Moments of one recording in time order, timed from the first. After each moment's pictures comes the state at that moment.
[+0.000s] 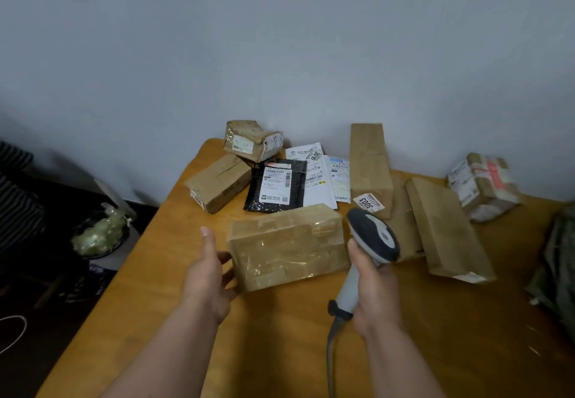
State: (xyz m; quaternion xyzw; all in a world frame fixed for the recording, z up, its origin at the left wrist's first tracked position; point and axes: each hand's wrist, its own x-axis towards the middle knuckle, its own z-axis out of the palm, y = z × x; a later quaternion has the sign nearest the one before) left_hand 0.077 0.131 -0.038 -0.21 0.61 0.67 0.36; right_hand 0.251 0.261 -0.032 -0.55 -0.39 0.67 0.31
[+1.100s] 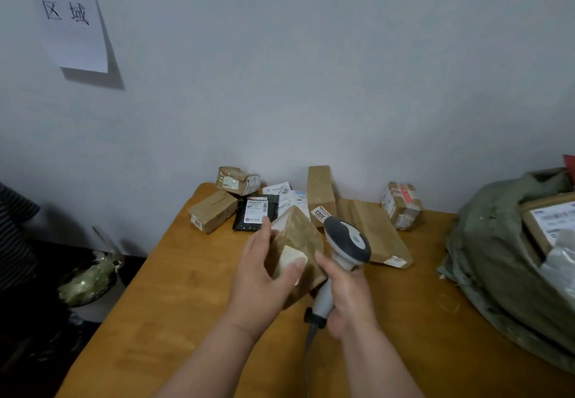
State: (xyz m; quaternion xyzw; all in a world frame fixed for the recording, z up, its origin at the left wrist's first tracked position) left_hand 0.234 0.054 0.069 0.38 0.70 0.59 0.16; right_hand 0.340 0.141 0.073 -0.46 -0.37 0.73 0.35
